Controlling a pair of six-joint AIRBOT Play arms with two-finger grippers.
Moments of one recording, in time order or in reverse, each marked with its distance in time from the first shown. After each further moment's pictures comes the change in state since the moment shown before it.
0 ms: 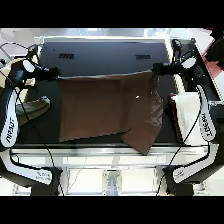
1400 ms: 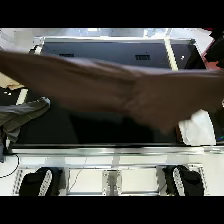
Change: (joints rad) left arm 0.103 1.129 -0.254 -0.140 0.177 0.106; right arm -0.180 1.376 -0.351 -0.004 0.147 0.118
